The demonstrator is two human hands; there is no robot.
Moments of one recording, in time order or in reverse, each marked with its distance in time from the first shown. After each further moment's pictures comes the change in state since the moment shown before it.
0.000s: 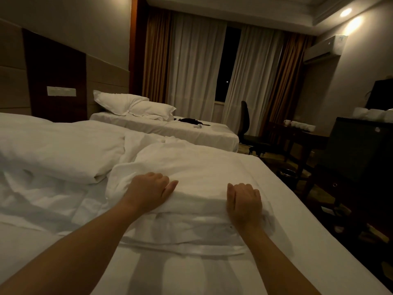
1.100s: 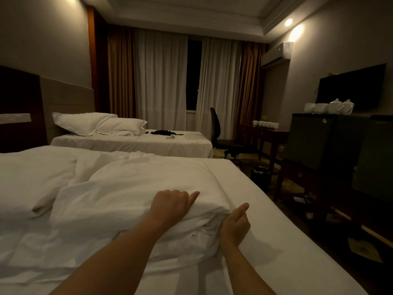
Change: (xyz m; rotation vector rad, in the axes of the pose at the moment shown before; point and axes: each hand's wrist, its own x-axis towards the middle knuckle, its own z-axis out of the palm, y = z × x) left_hand 0.070 0.152 0.034 -0.041 -0.091 0.051; right_hand -0.044 0.051 -0.013 0.373 0.245 1.223
